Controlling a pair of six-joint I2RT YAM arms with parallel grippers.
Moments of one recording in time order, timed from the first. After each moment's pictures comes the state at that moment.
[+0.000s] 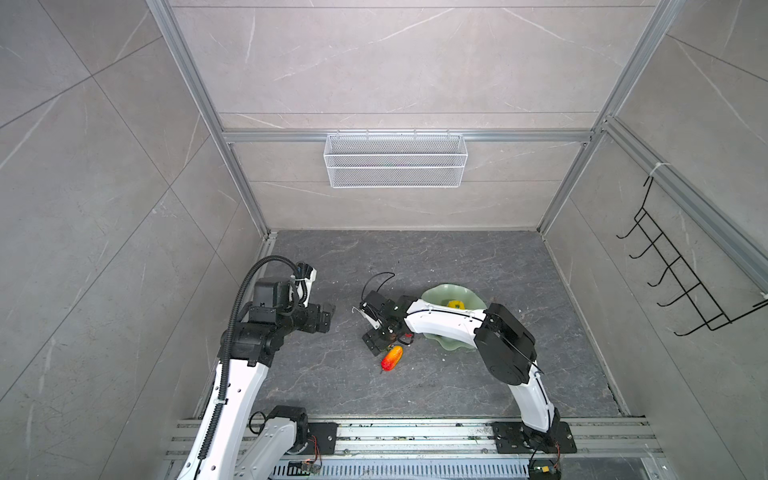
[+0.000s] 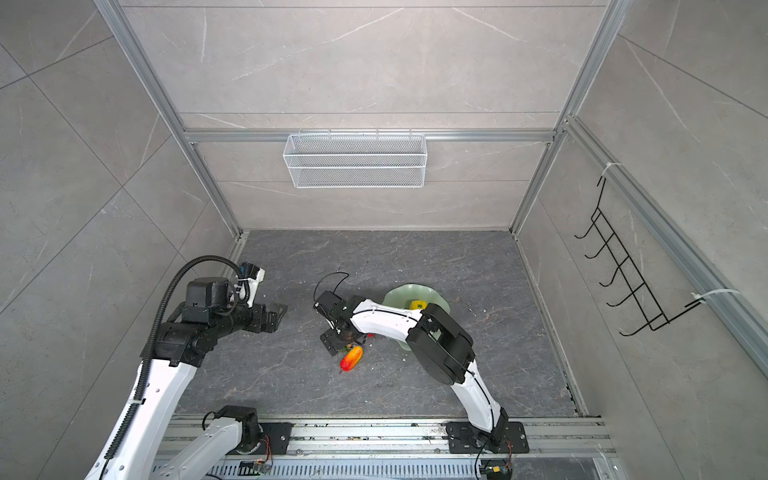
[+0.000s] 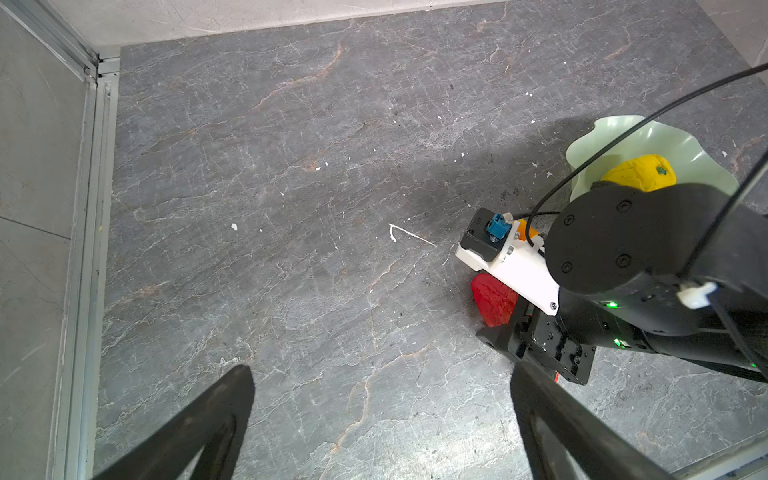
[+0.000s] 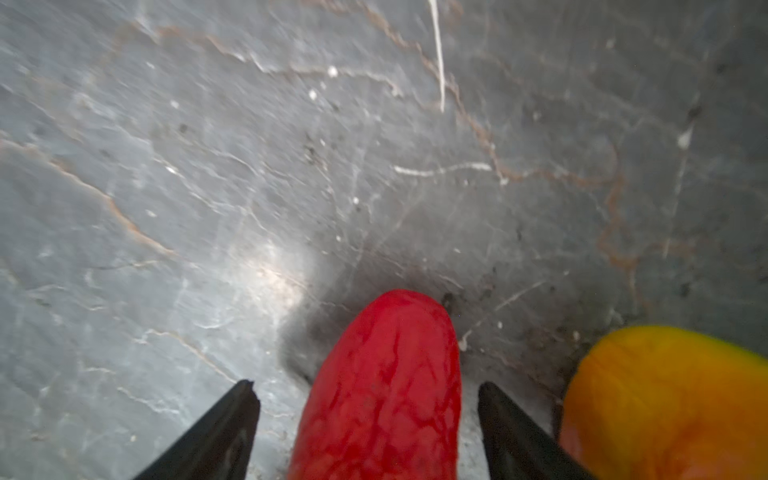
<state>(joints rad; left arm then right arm) -0.14 0.88 1.04 -0.93 0.17 0.08 0.98 2.14 1.60 -0.71 0.00 0.26</state>
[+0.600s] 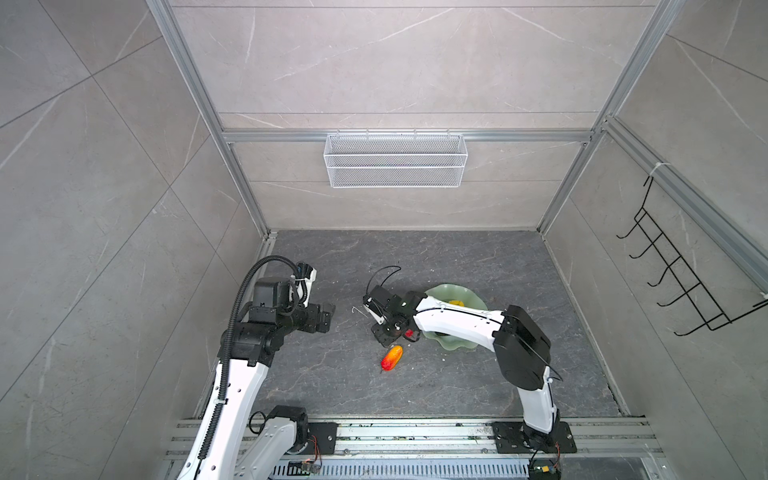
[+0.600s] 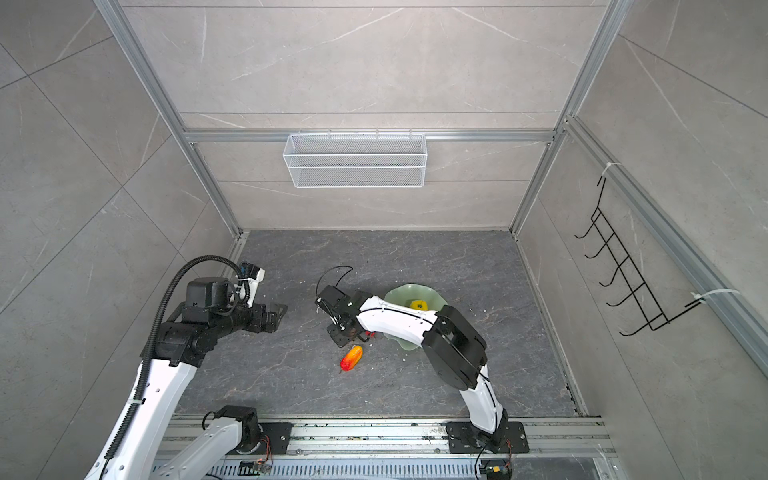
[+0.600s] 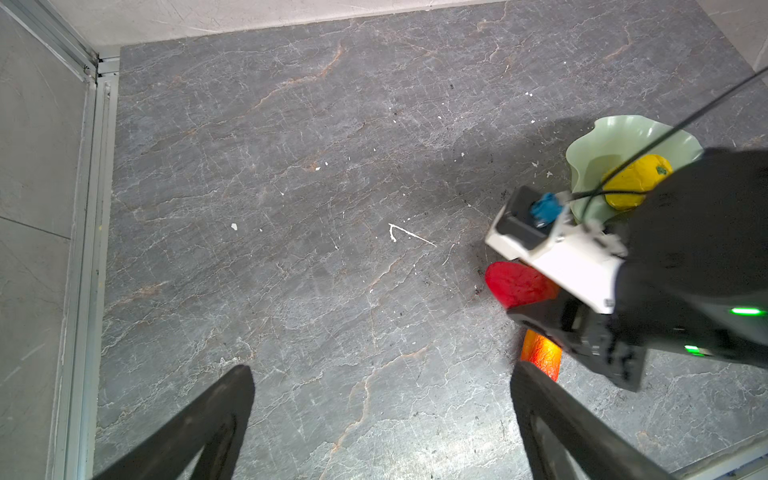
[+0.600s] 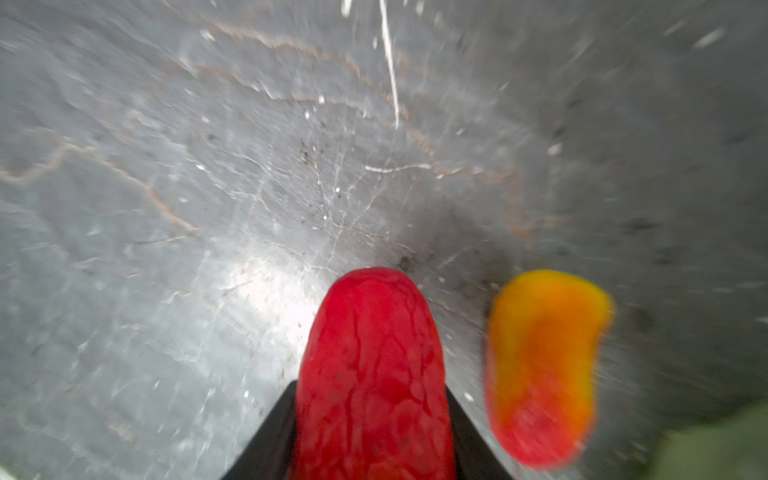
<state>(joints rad) -0.14 0.88 1.04 -0.93 0.17 0.08 0.98 1.99 1.59 -0.78 0.06 0.23</state>
